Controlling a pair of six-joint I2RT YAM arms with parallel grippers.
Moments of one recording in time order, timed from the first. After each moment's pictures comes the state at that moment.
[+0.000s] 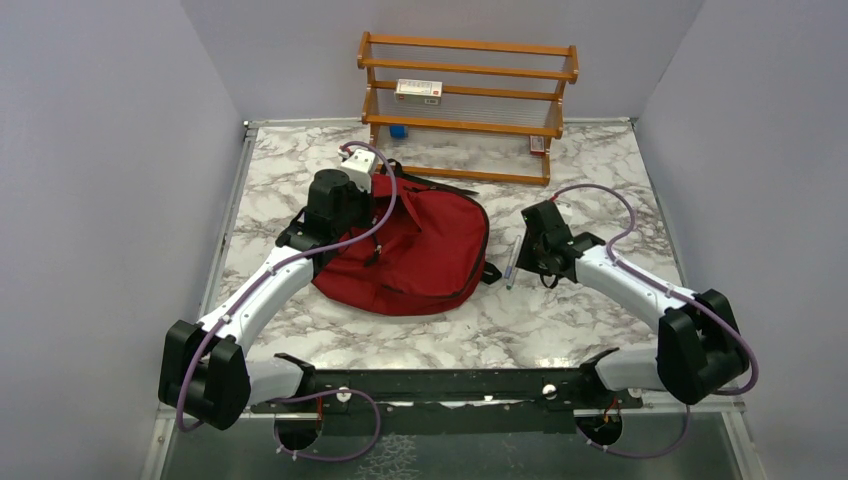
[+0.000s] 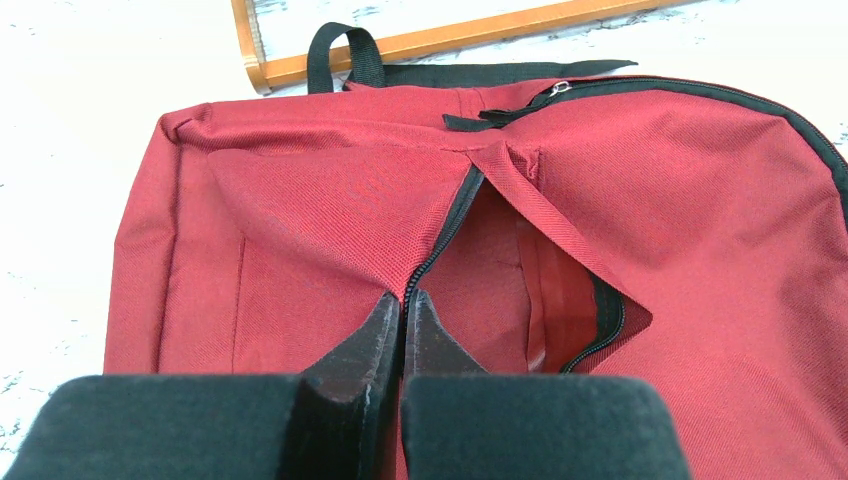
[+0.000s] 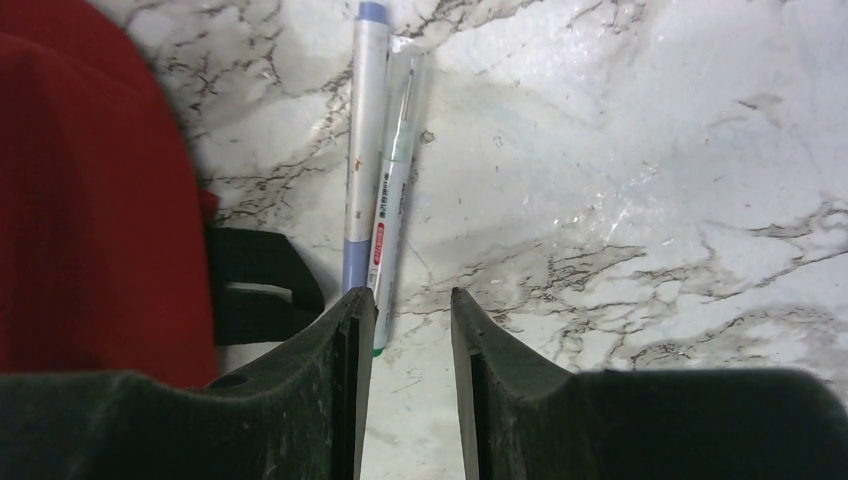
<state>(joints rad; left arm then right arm) -0.39 1.22 0.88 -0.07 0.01 -0.04 0.47 1.31 0.78 -0.46 0.29 0.66</state>
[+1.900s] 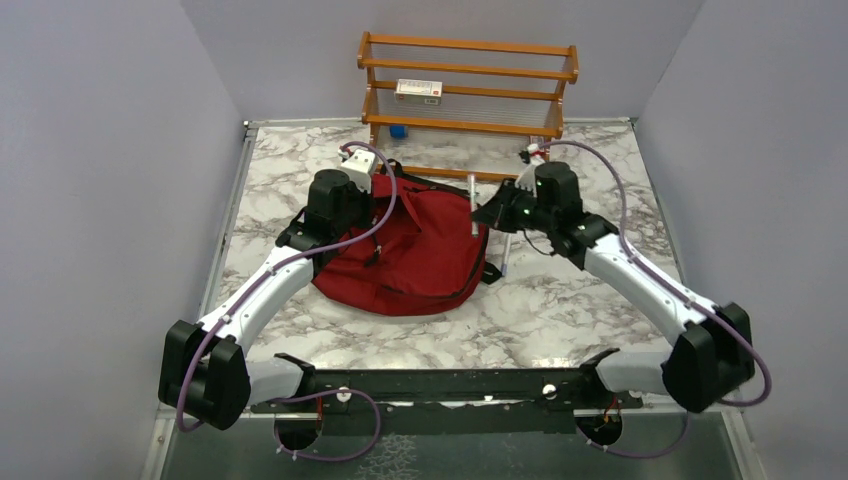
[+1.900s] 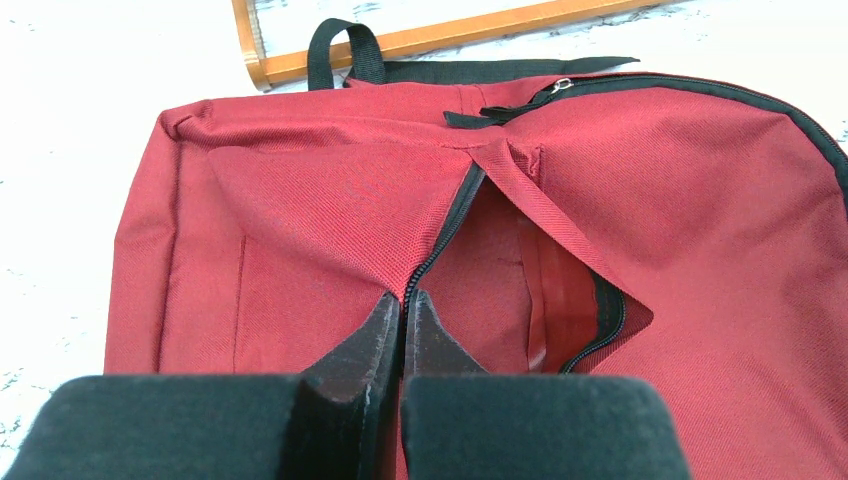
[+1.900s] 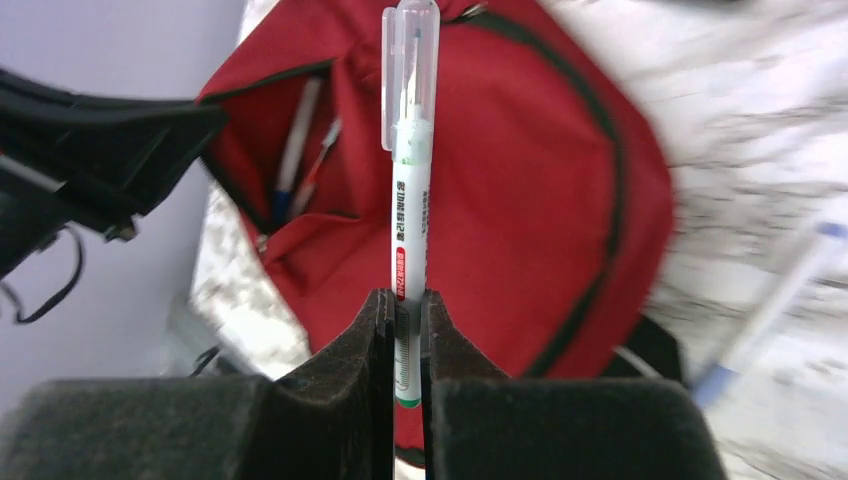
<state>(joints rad) -0.39 1.22 0.88 -0.08 0.01 -0.04 0.46 1.22 0.94 -0.18 -0.23 0.60</state>
